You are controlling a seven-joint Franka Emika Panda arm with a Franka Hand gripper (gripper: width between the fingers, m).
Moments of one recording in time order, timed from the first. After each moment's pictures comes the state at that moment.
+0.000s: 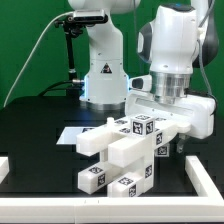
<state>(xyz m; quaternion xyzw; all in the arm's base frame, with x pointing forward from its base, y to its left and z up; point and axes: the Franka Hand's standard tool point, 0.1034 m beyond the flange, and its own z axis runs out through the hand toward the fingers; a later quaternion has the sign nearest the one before) 0.433 0.115 0.010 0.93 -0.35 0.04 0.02</state>
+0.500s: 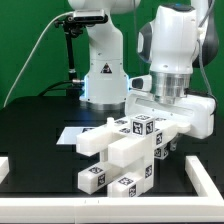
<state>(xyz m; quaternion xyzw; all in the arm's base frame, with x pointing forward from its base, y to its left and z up) 0.433 0.115 0.010 0.93 -0.35 0.04 0.02</state>
